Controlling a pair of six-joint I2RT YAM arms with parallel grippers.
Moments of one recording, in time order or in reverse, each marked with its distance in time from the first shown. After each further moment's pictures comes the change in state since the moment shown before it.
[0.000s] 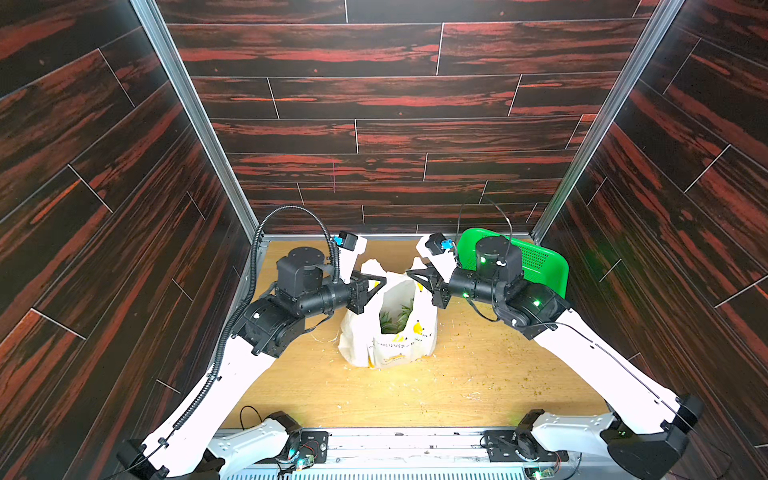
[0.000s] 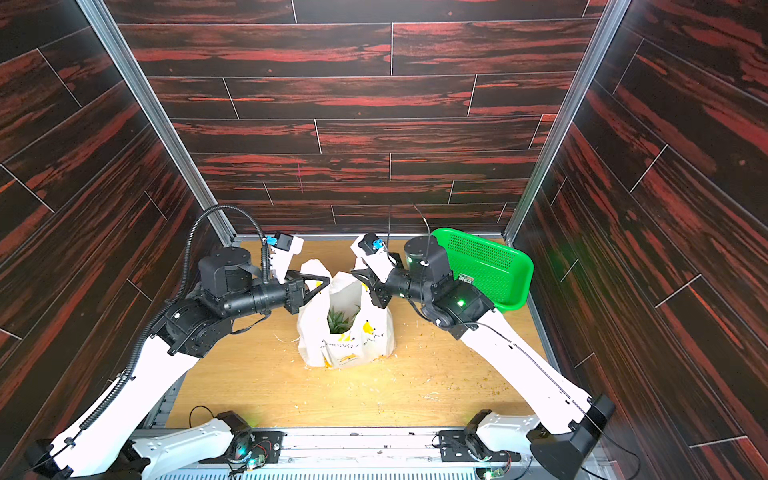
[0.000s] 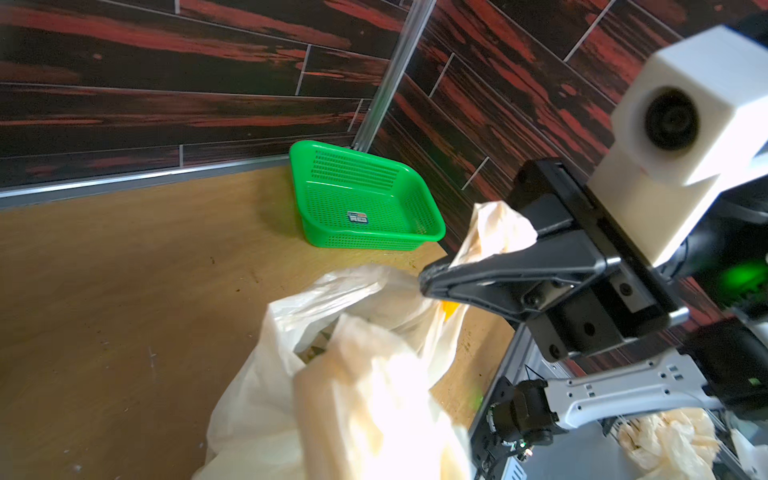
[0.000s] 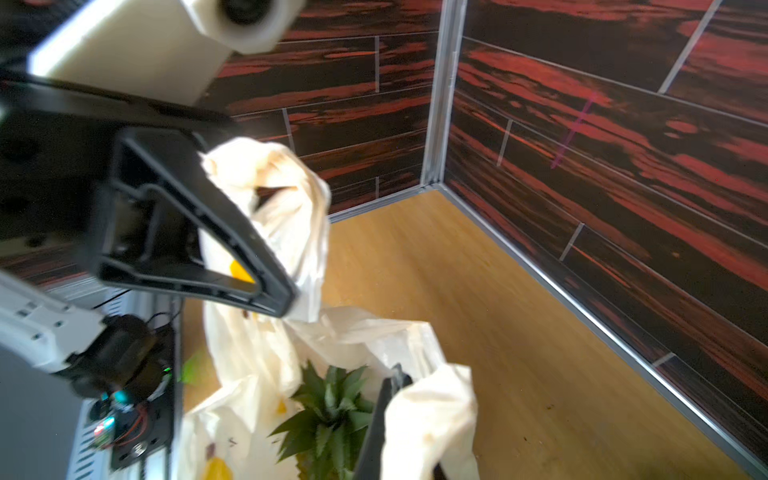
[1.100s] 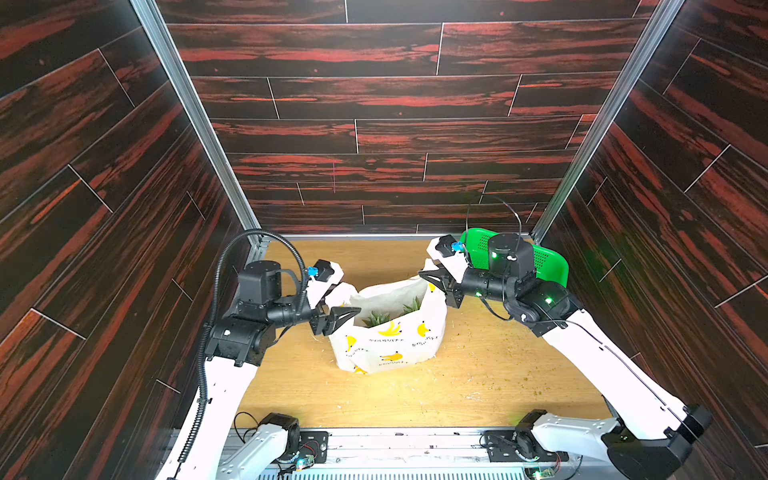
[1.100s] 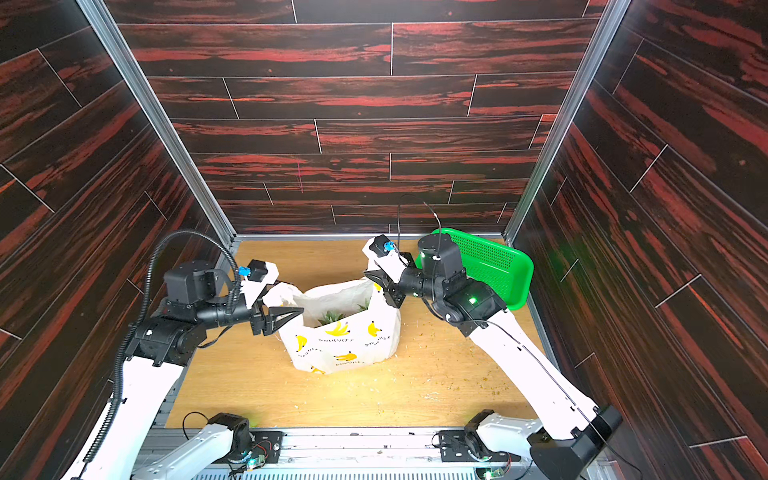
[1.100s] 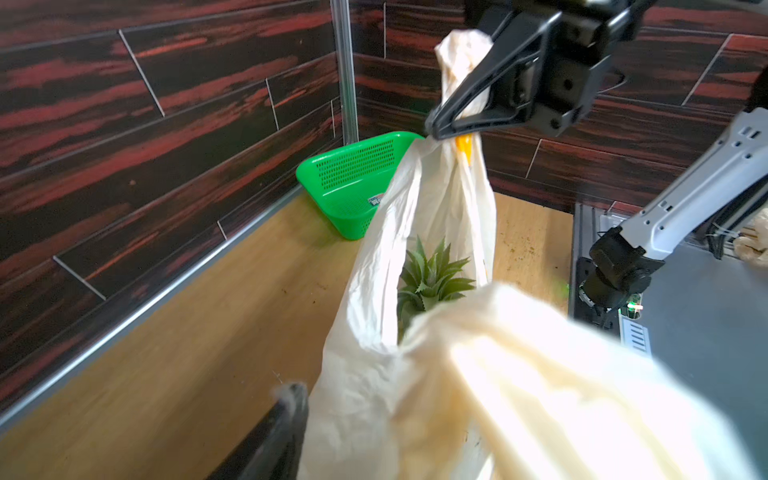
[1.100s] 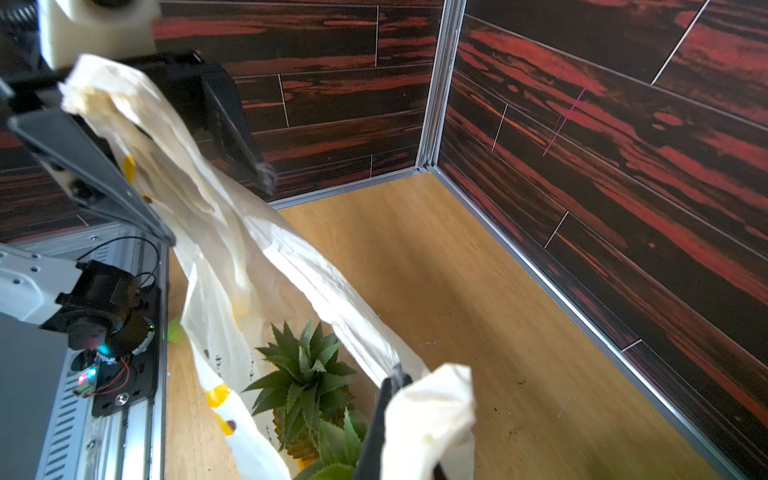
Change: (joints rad) left arm 0.398 -0.127 -0.150 -0.130 0.500 0.757; right arm -0.106 -0.009 0.029 -0.116 -0.138 -0.132
